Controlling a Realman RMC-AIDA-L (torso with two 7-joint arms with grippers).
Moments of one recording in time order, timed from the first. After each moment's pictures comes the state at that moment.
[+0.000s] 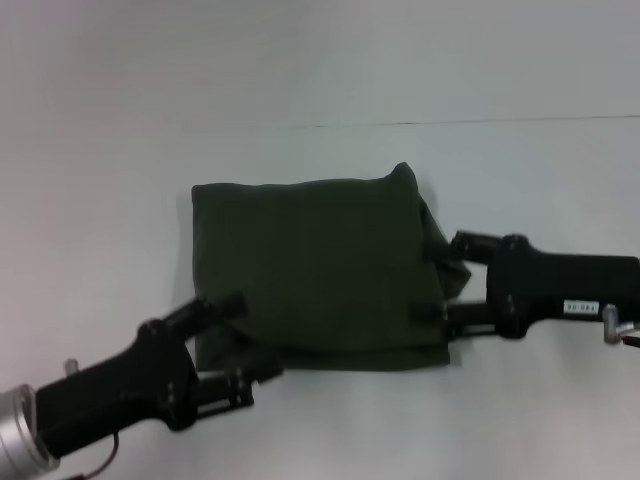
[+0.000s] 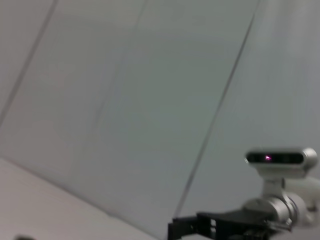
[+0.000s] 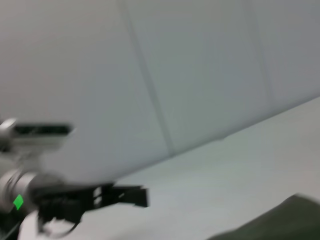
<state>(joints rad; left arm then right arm) -0.35 -2.14 0.64 0.43 1.77 1.78 -1.15 0.51 2.06 -0.81 -0.68 -1.86 -1.65 1.41</state>
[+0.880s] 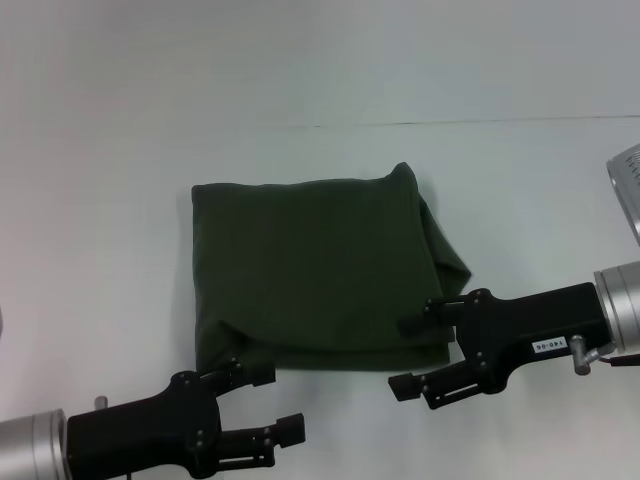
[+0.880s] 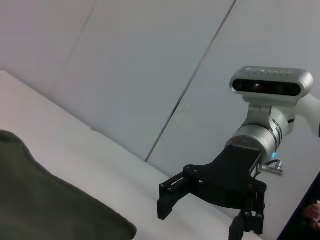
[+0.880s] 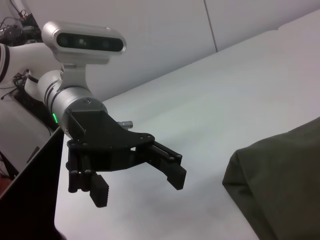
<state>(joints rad) -0.38 -2.14 0.66 0.46 1.97 1.72 -1.29 0.60 2.08 -0.85 -0.74 -2.13 -1.67 1.56</state>
